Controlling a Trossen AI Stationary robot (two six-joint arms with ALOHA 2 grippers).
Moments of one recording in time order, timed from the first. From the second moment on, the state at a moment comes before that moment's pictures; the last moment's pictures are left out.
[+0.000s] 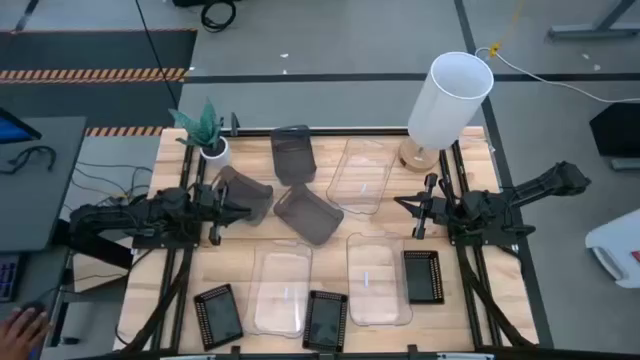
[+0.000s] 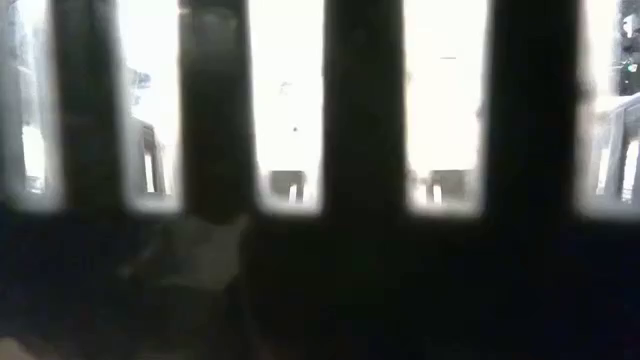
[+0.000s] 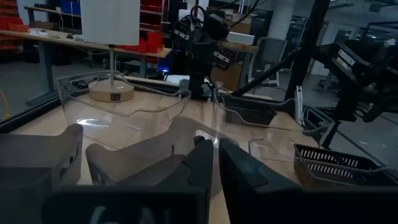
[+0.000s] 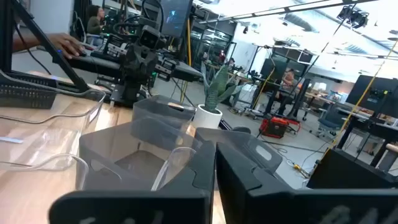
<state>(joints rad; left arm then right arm) 0.04 0.04 0.02 0.03 0.02 -0.15 0.27 0.40 0.01 0.49 0.53 -0.36</state>
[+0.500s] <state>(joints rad) 0.04 0.04 0.02 0.03 0.02 -0.15 0.27 0.40 0.01 0.49 0.53 -0.36</state>
